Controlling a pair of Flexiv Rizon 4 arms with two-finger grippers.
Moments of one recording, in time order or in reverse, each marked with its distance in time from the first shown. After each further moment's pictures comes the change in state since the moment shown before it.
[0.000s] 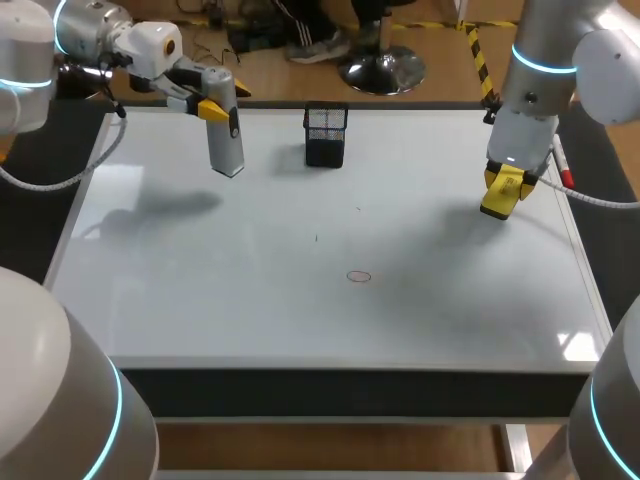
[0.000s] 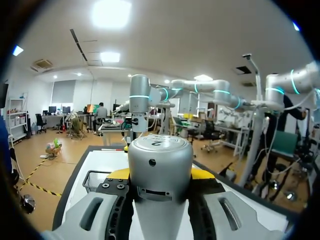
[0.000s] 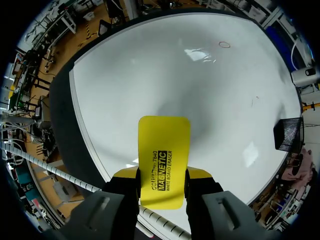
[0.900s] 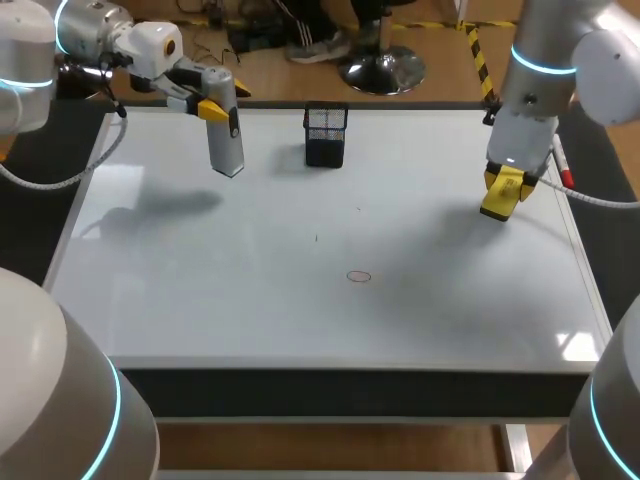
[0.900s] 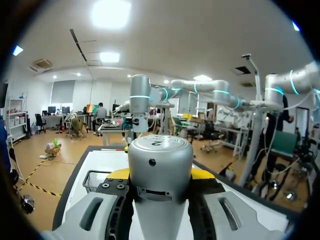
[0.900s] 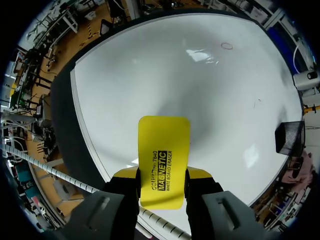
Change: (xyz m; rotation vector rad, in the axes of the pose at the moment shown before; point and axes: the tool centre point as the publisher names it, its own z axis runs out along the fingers) left arm -0.001 0.001 -0.001 0.002 0.005 0.001; right arm 0.000 0.008 0.002 0.000 0.017 -0.024
